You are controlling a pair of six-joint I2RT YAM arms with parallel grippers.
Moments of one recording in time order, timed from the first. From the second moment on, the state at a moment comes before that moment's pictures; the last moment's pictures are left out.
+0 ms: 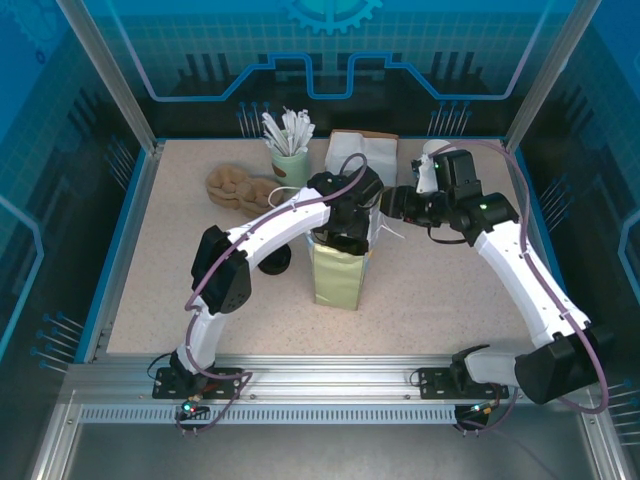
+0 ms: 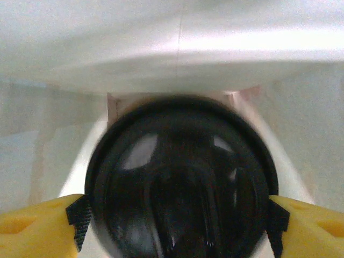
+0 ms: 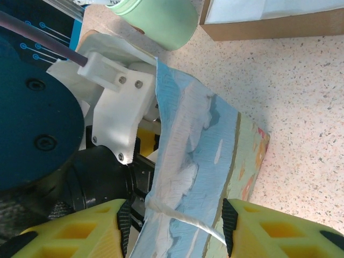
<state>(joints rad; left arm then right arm) -0.77 2.11 1.99 -1.14 -0.17 -0.62 0.31 1.28 1.29 -0.79 -0.38 0.51</state>
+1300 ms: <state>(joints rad) -0.78 2.09 2.20 -1.27 -0.25 -0.72 0.46 1.47 1.60 -1.11 -0.09 0.42</state>
